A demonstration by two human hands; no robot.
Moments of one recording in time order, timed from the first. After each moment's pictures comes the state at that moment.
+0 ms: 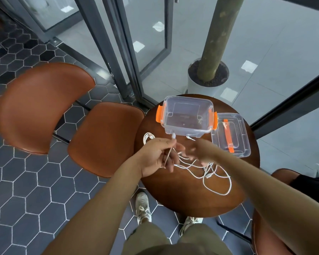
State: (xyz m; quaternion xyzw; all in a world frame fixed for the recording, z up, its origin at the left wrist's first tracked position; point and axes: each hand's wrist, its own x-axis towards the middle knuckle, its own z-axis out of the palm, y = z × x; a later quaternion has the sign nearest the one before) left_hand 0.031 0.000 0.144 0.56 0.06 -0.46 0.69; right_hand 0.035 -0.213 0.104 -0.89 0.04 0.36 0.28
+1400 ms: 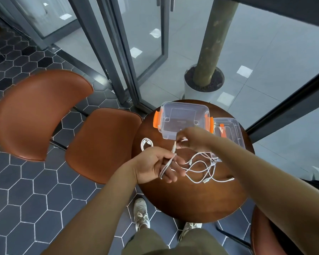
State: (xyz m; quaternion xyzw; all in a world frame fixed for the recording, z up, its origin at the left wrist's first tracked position) left_hand 0.032 0.002 0.155 0.50 0.06 -0.55 0.66; right_hand 0.079 -0.206 0.137 -0.93 -0.17 0.25 0.21
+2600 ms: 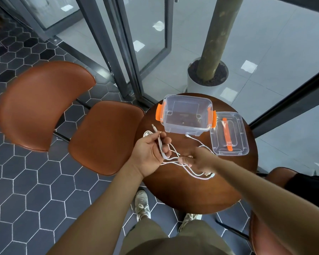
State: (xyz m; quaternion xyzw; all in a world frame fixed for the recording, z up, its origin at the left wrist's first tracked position) left_hand 0.021 0.002 0.147 0.32 0.21 -0.36 0.85; right_hand 0.005 -0.211 0.087 -0.88 -0.07 0.32 0.34
